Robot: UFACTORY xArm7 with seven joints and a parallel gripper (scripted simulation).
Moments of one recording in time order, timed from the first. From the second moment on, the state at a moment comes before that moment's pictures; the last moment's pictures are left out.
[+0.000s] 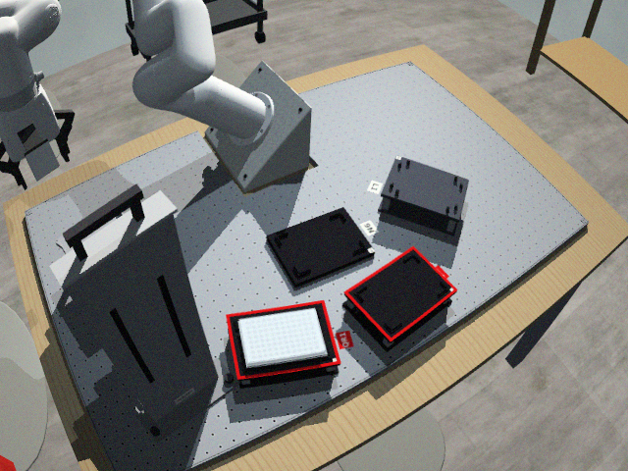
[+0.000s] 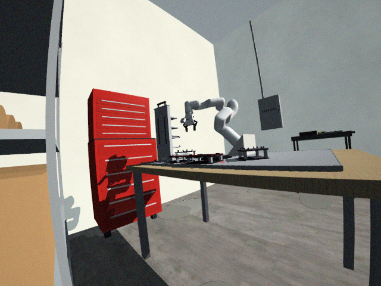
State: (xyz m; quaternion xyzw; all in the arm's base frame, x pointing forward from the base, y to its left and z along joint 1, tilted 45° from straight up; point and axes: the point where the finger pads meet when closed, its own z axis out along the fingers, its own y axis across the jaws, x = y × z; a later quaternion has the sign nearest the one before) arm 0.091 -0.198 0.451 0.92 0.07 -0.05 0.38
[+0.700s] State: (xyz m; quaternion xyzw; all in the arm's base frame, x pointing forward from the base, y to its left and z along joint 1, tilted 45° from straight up) arm 0.090 -0.220 0.429 0.92 0.07 -0.05 0.38
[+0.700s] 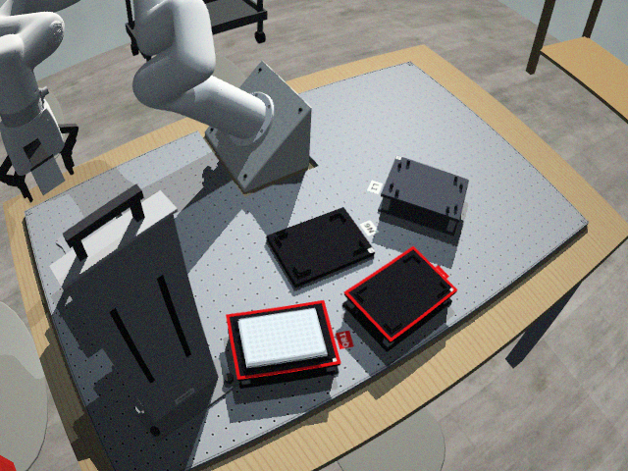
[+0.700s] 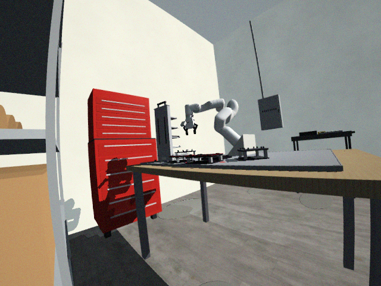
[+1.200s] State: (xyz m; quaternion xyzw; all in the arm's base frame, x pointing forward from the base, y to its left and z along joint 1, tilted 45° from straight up) arm 0.089 -0.232 0.417 0.92 0.07 -0.05 0.38
